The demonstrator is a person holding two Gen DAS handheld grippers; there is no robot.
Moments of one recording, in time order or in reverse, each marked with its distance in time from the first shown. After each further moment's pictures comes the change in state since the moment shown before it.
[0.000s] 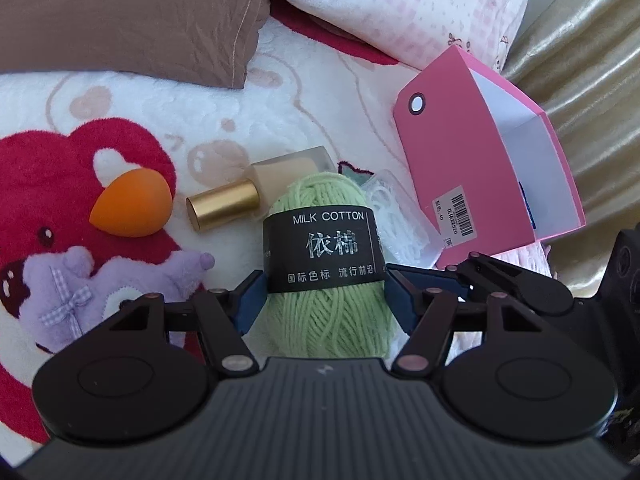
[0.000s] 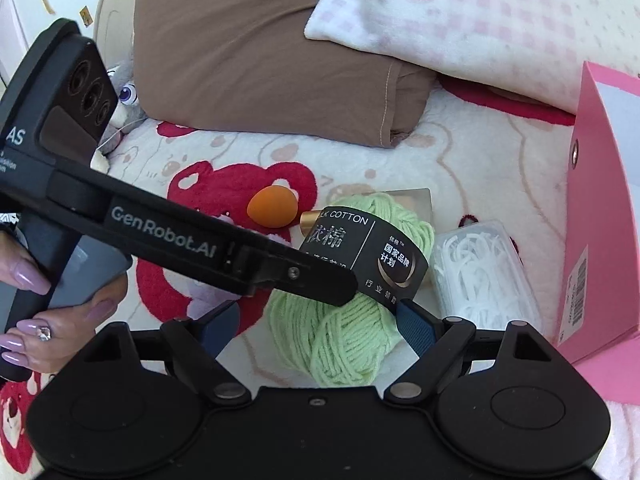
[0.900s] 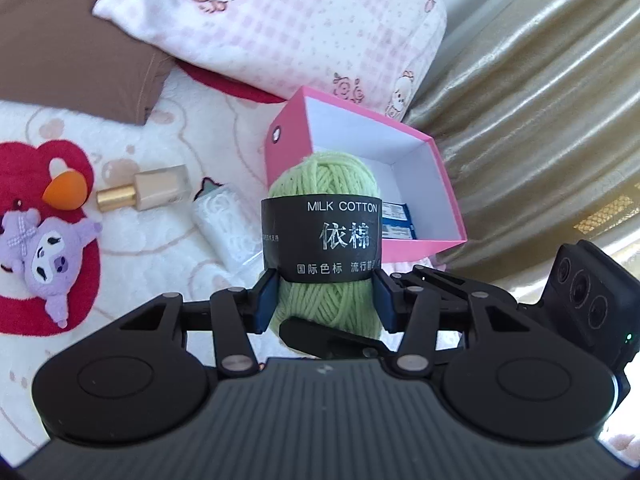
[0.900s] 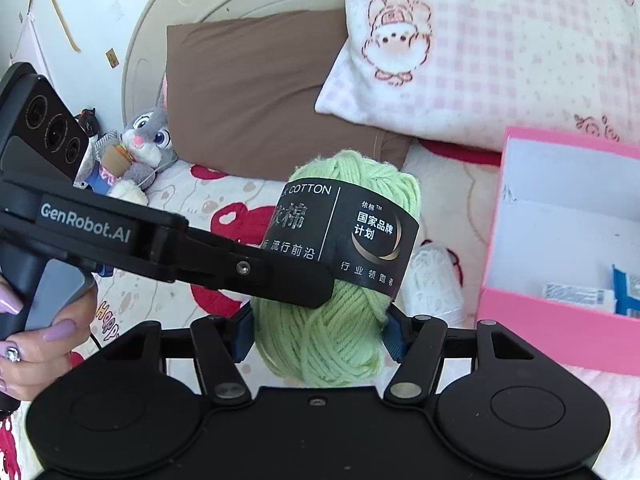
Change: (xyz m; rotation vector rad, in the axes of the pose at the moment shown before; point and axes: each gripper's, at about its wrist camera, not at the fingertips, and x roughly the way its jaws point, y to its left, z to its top) left arm -0.102 -0.135 -0.022 -0.009 -0.107 -0.117; right arm -0.161 -0.016 0.003 0.023 -0.109 0.033
